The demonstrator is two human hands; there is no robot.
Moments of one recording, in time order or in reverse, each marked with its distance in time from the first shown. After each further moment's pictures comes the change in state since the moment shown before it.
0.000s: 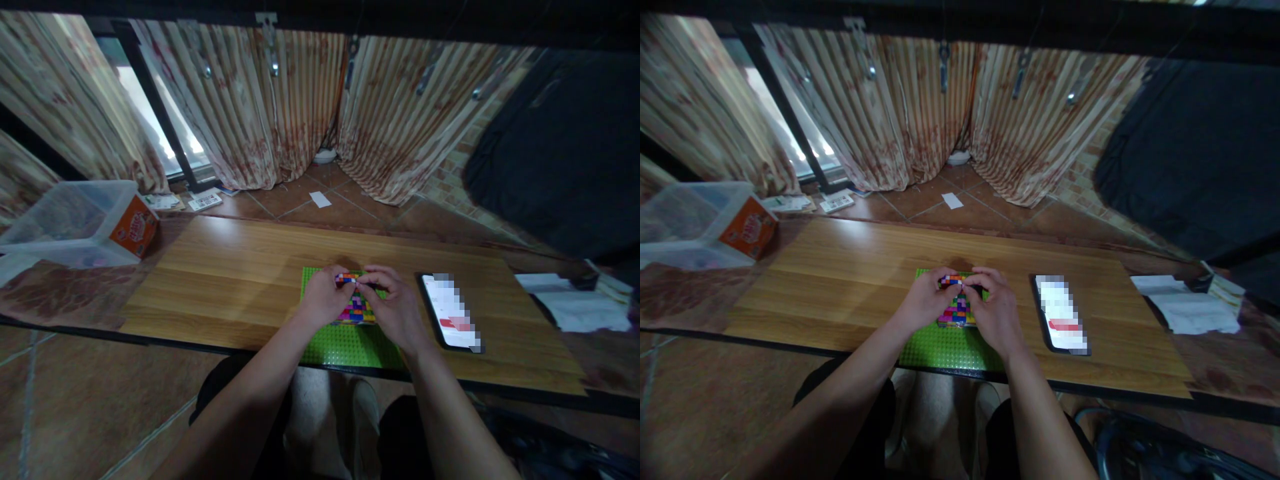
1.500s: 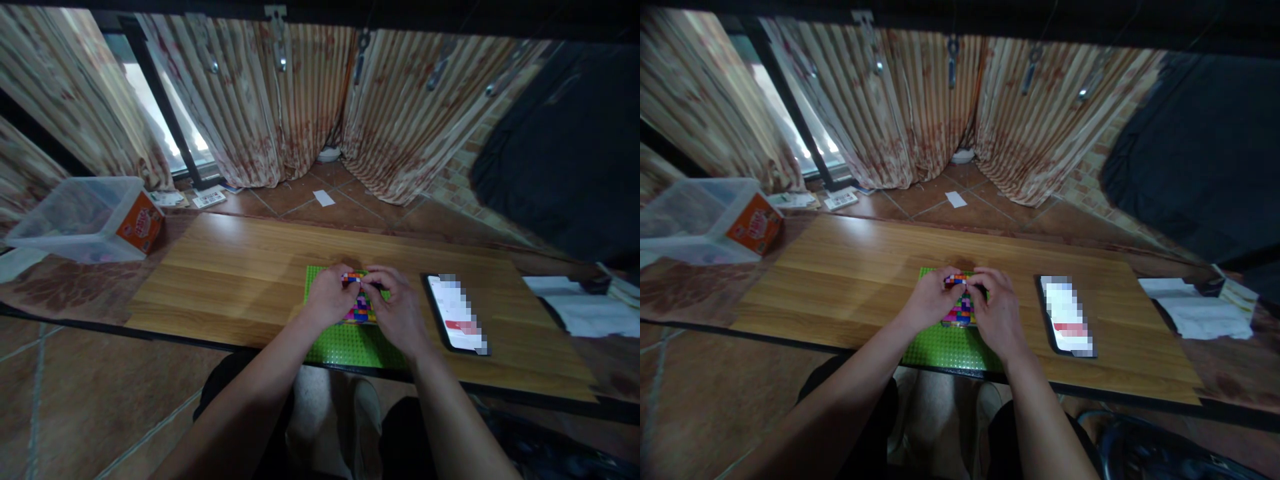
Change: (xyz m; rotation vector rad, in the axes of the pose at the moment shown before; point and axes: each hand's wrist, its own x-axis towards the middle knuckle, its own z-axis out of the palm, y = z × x) left_hand -0.002 0.005 -0.002 0.067 -0.012 0.021; right_hand -0.002 -0.006 0.001 -0.095 -0.009 -0.096
